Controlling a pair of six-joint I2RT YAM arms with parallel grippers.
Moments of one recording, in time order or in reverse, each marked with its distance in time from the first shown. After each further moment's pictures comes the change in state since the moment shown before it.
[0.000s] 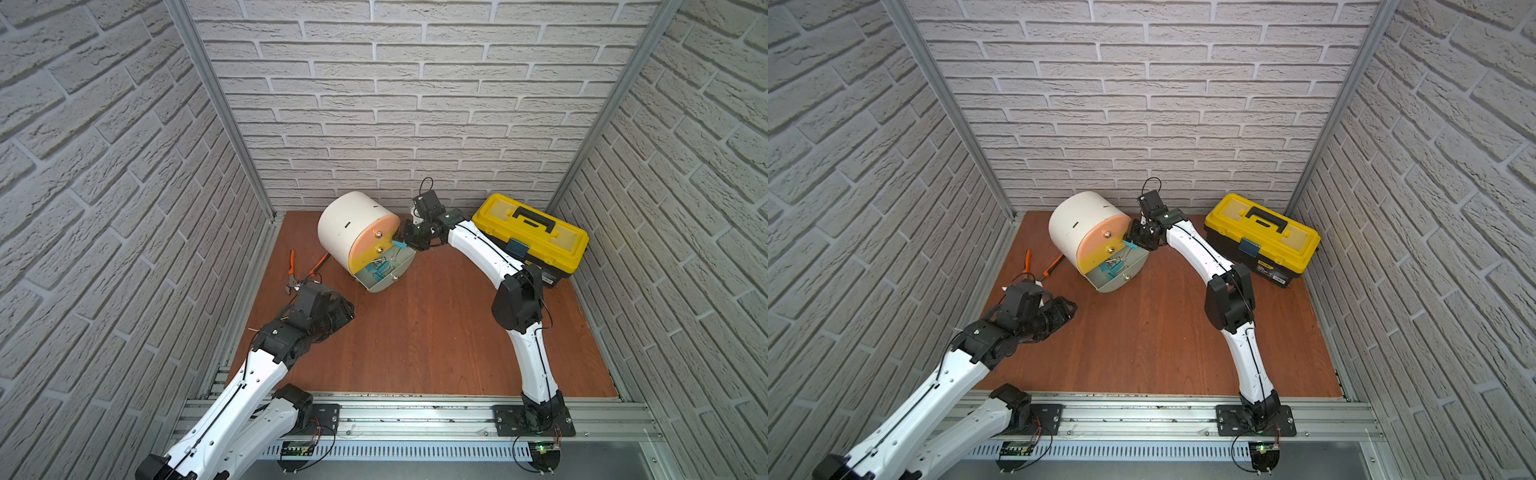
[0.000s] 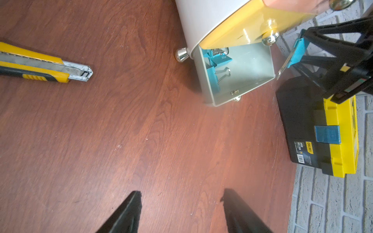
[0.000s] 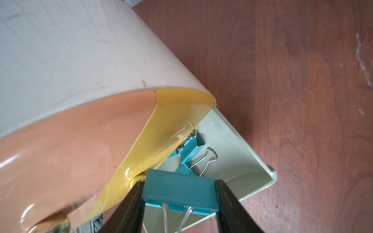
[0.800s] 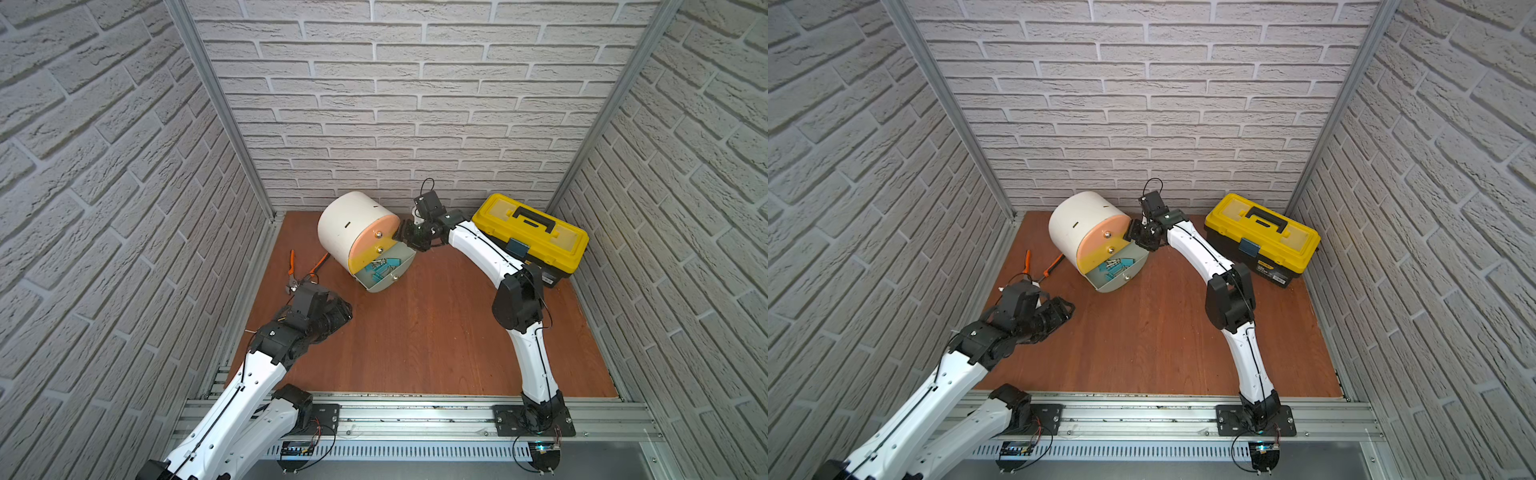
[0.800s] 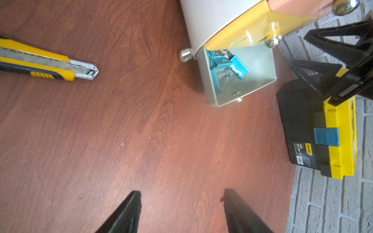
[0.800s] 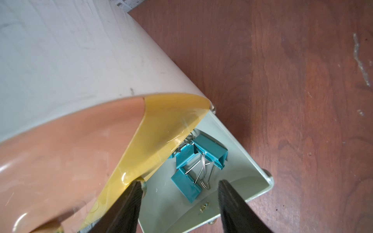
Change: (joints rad) left arm 0.024 -0.002 0.000 -0.018 0.017 0.003; right arm 0.000 -0.006 -0.040 0.029 -0.005 0.007
